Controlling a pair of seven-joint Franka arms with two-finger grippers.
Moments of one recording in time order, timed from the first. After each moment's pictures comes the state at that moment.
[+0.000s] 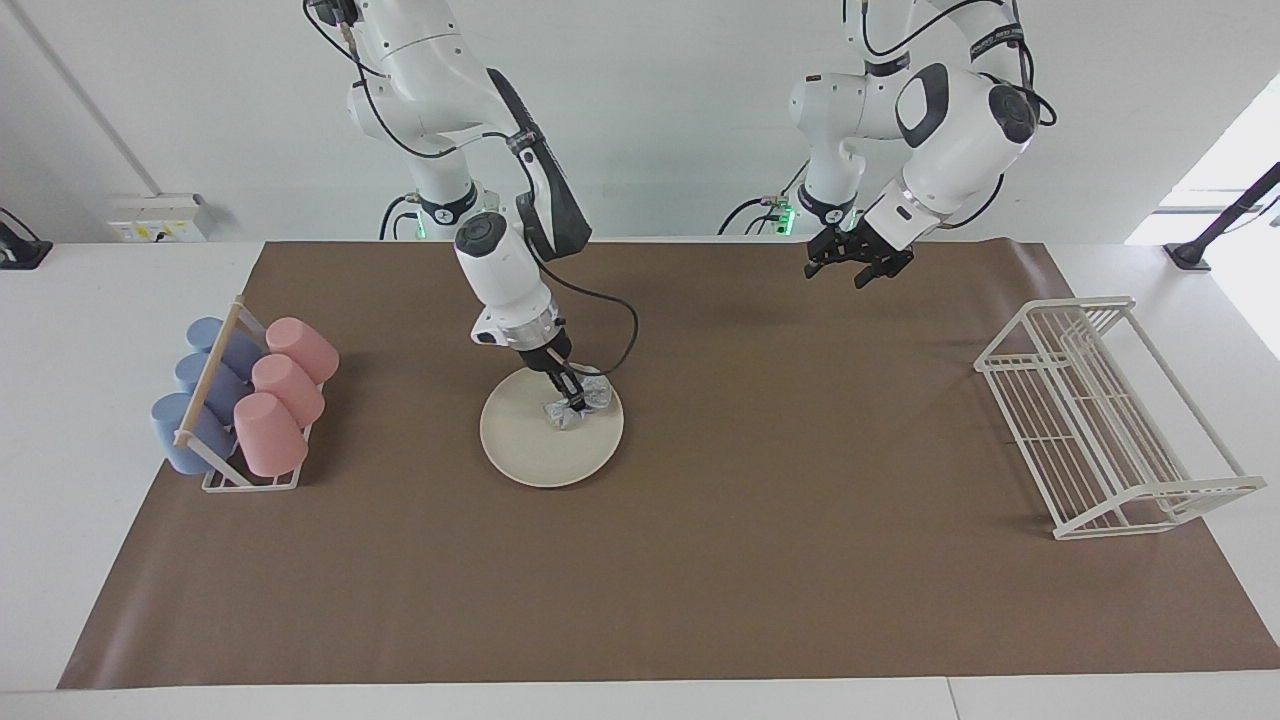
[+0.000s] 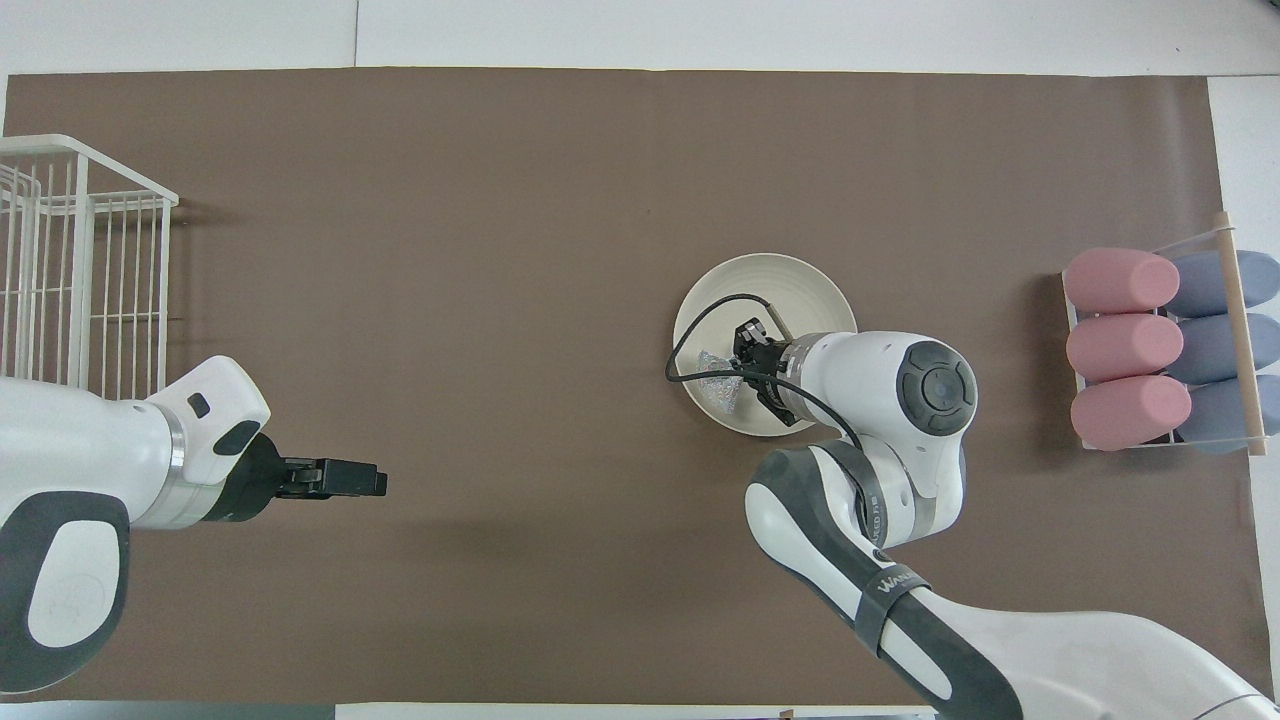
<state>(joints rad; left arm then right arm) -0.24 -0.34 0.04 -2.37 -0.35 1.93 0.00 0.13 0.22 0.29 -2.25 0.29 2.70 1.19</state>
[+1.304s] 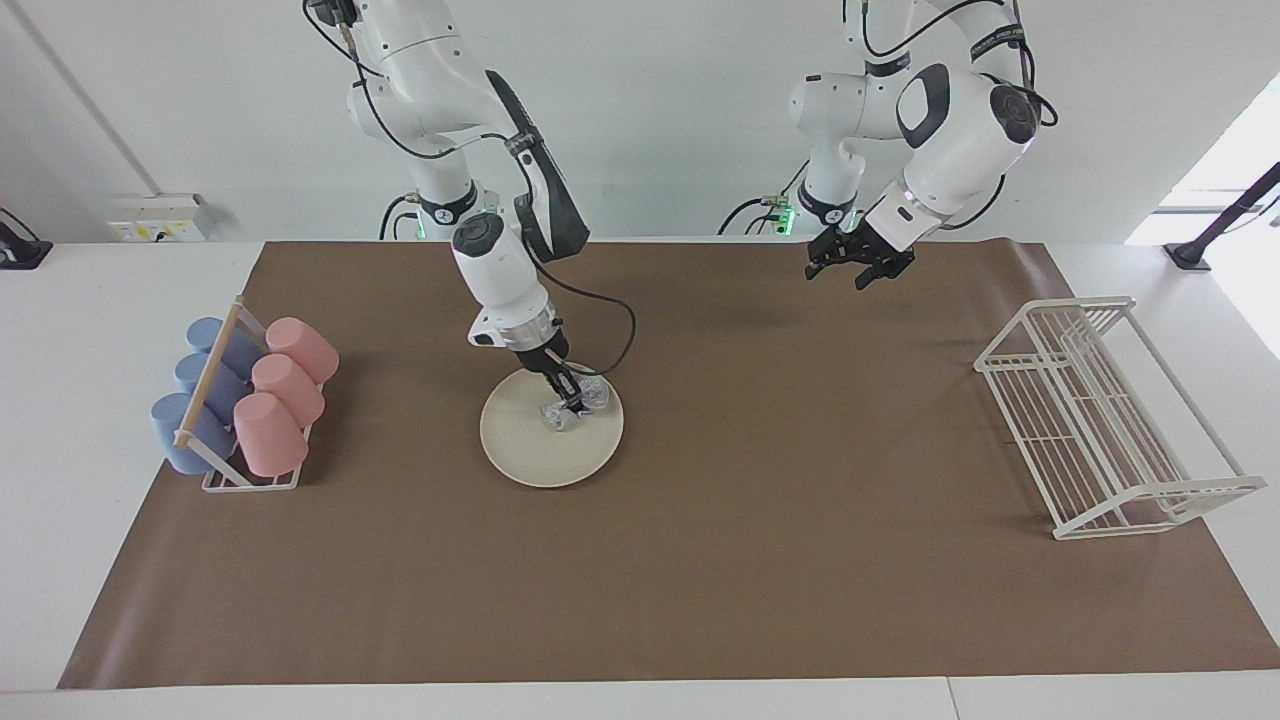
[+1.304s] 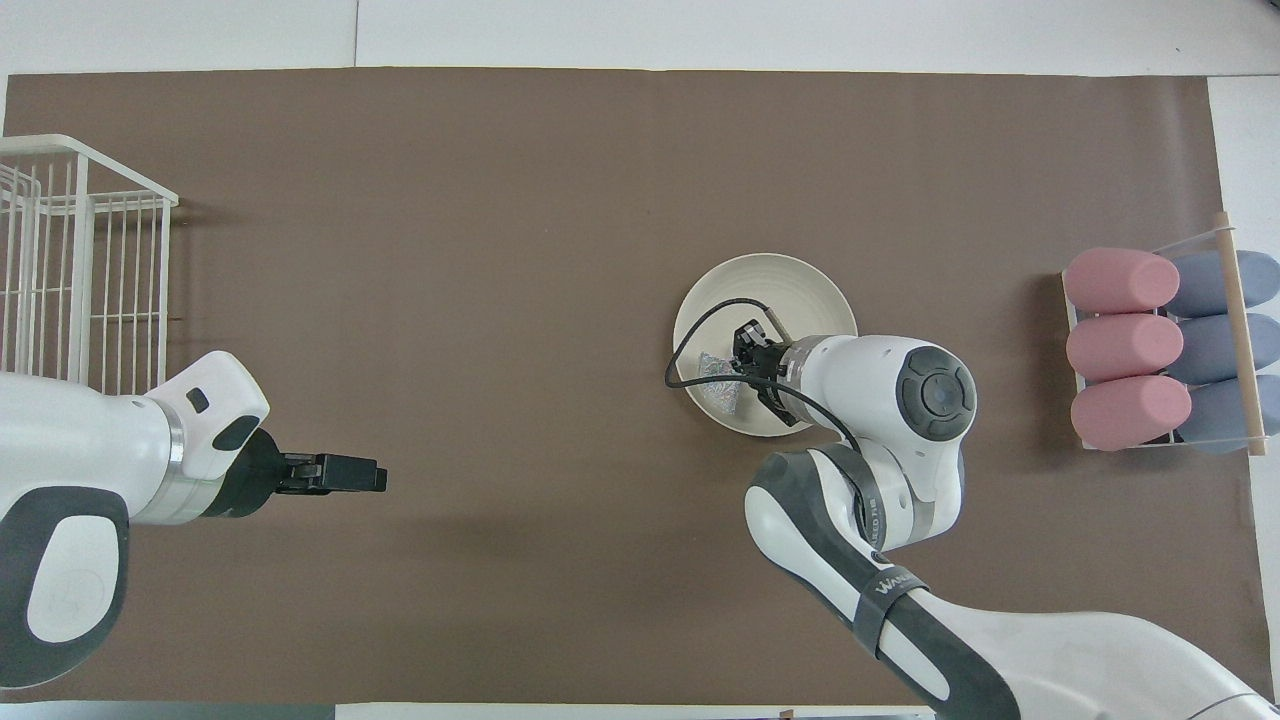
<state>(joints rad) -0.24 -0.34 0.04 -2.36 -0.35 1.93 0.00 0.12 0.22 0.29 -2.26 0.29 2.72 1.13</state>
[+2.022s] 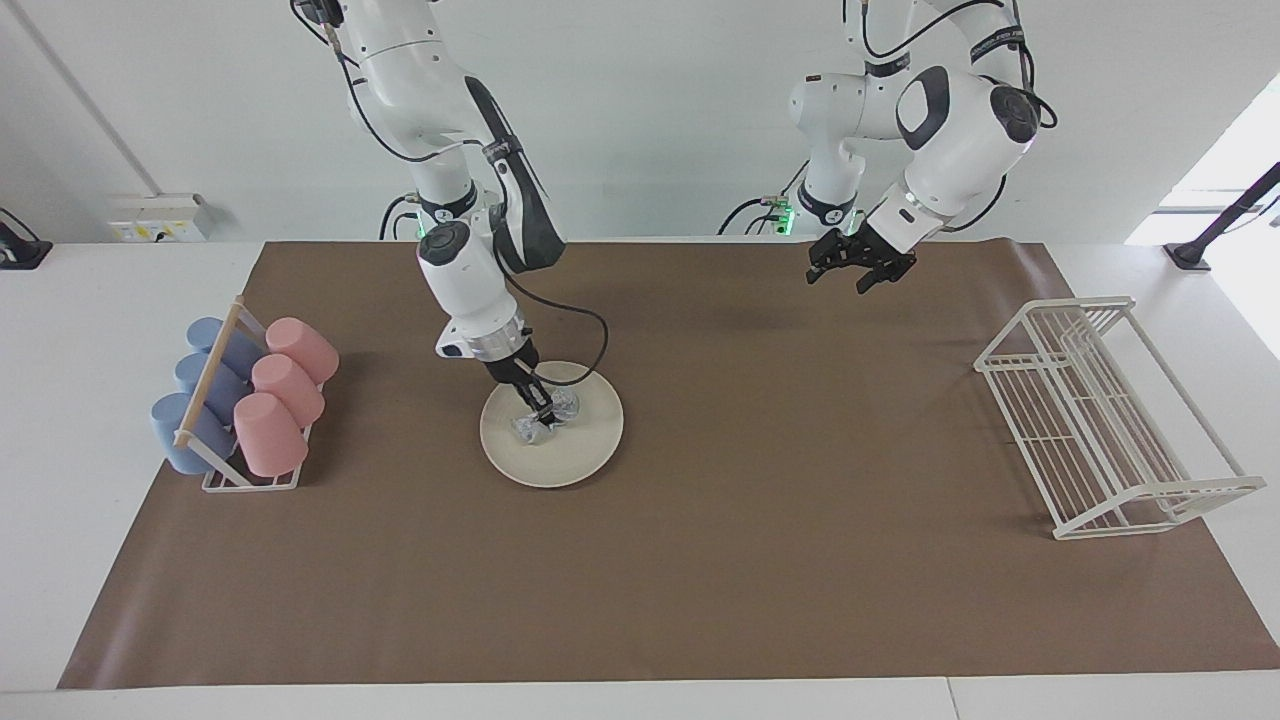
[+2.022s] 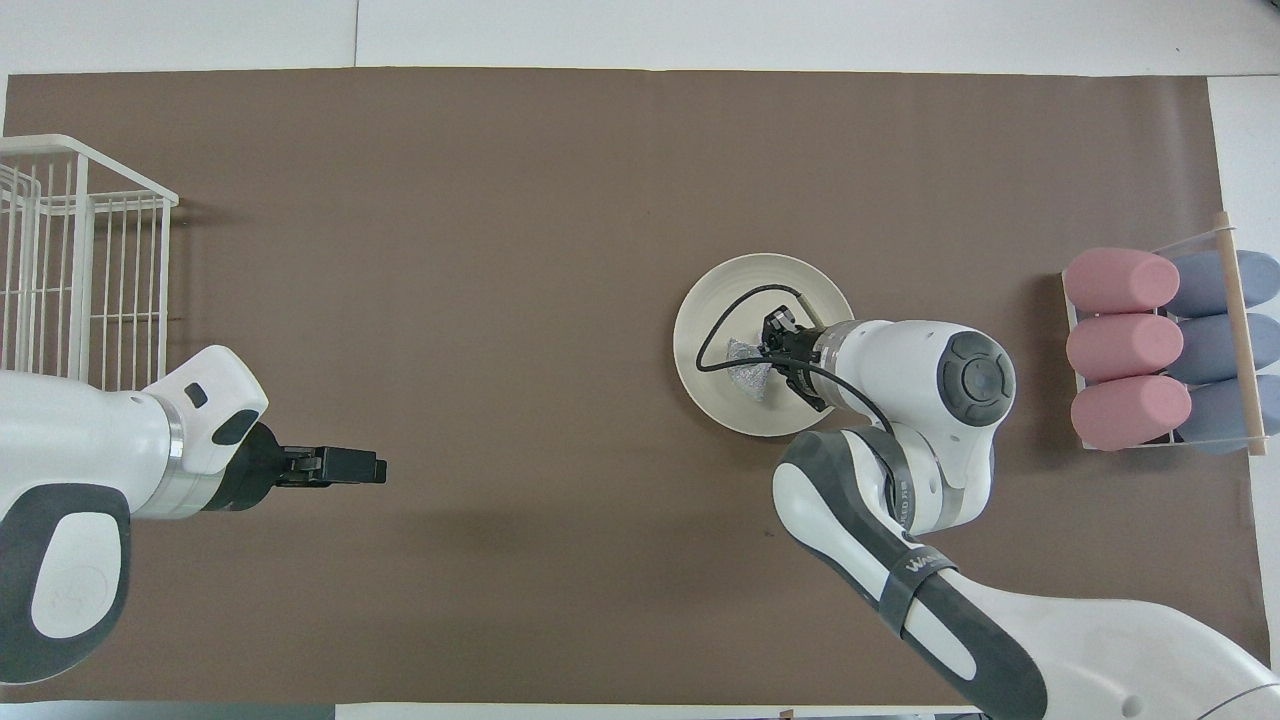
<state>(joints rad) -0.24 -0.33 0.04 -2.36 -0.35 1.96 -0.01 0.12 0.22 0.29 -2.26 0.29 2.72 1.15</state>
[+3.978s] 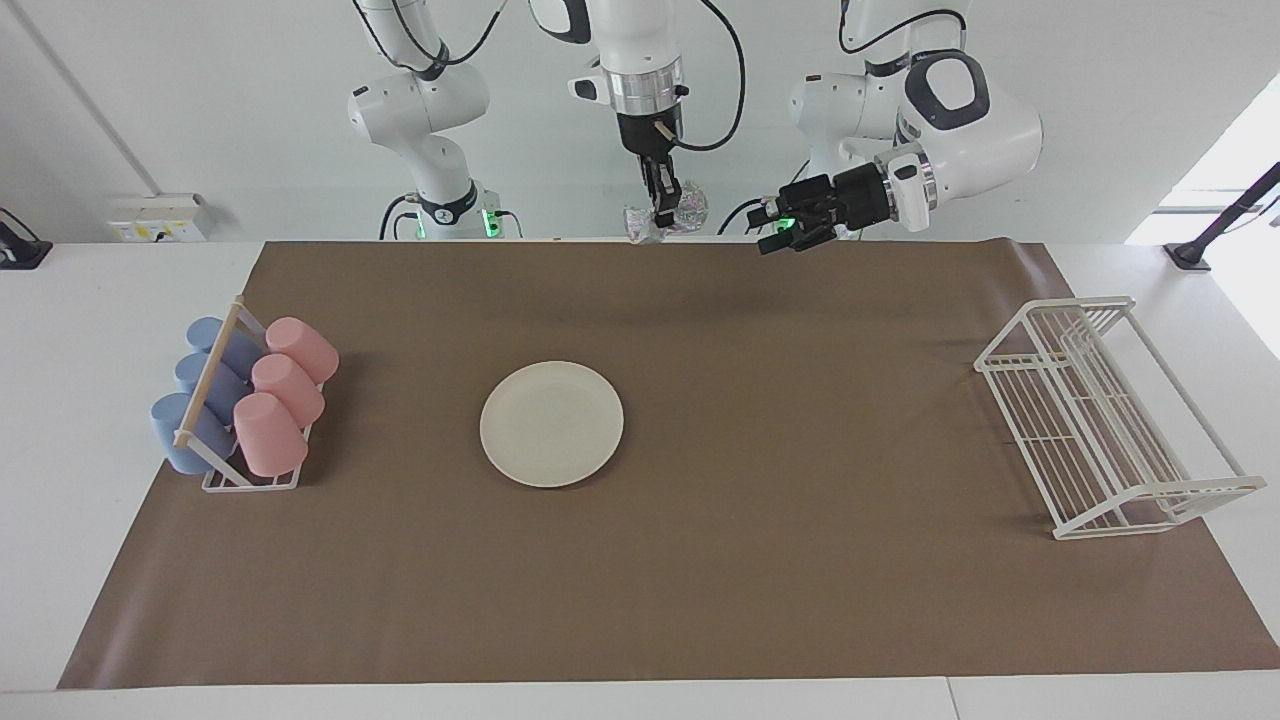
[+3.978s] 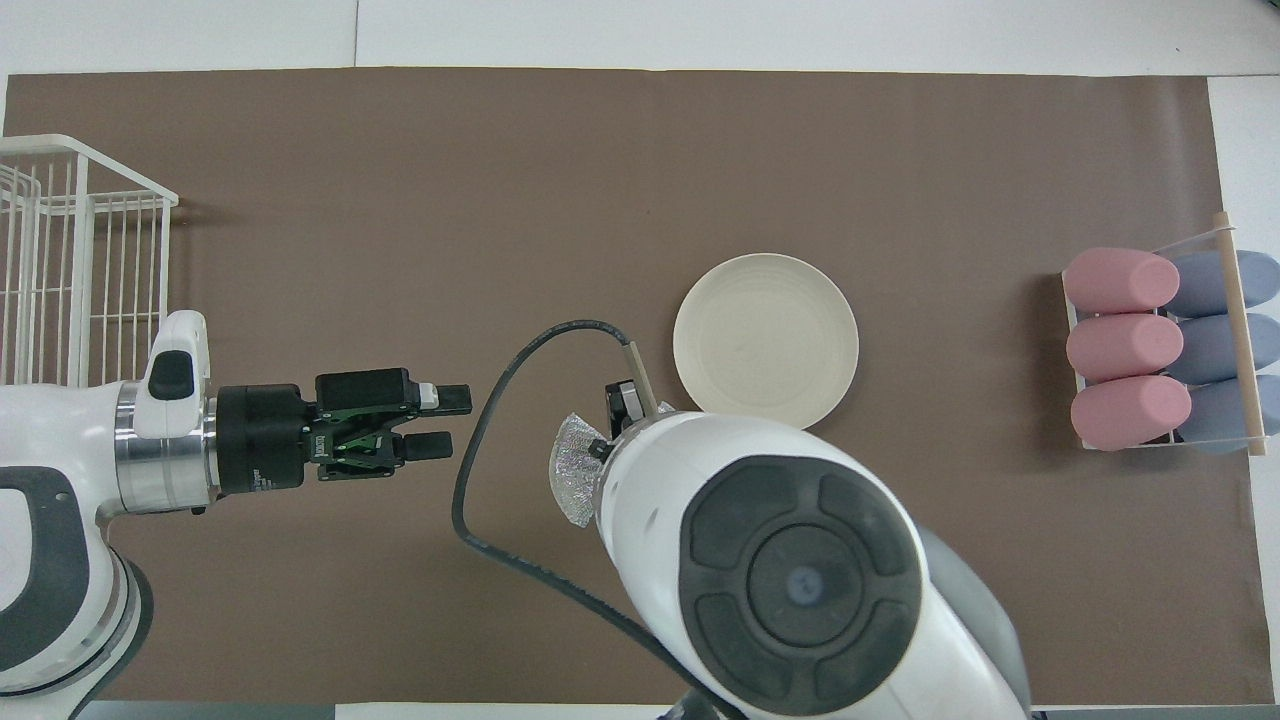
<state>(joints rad) -0.25 -0.34 0.02 -2.32 -1.30 1.92 0.01 0.44 -0.01 0.31 -1.69 0.07 1.83 2.08</state>
